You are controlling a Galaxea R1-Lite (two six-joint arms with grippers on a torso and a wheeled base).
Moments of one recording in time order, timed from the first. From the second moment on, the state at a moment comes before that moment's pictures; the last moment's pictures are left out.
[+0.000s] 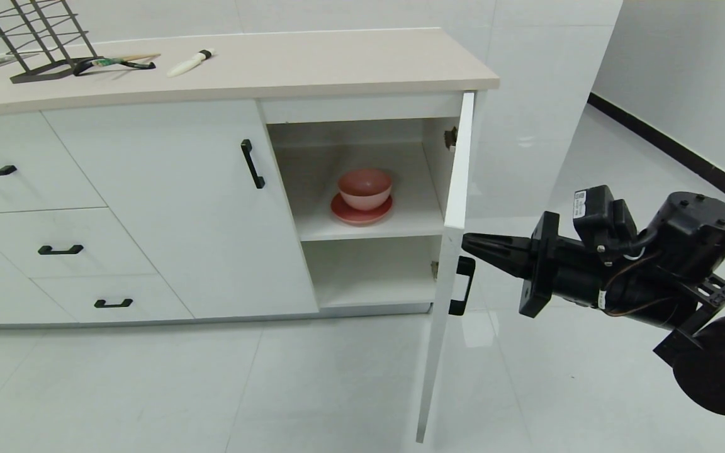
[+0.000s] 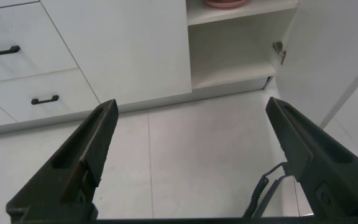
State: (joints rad) left arm 0.00 0.00 0.00 -0.01 -0.09 0.09; right arm 0.44 1.84 -0.68 -1.37 0.74 -0.30
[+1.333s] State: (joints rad) left arm 0.00 0.00 0.00 -0.01 -0.09 0.09; right arm 0.52 2.07 -1.04 -1.38 0.73 -0.29
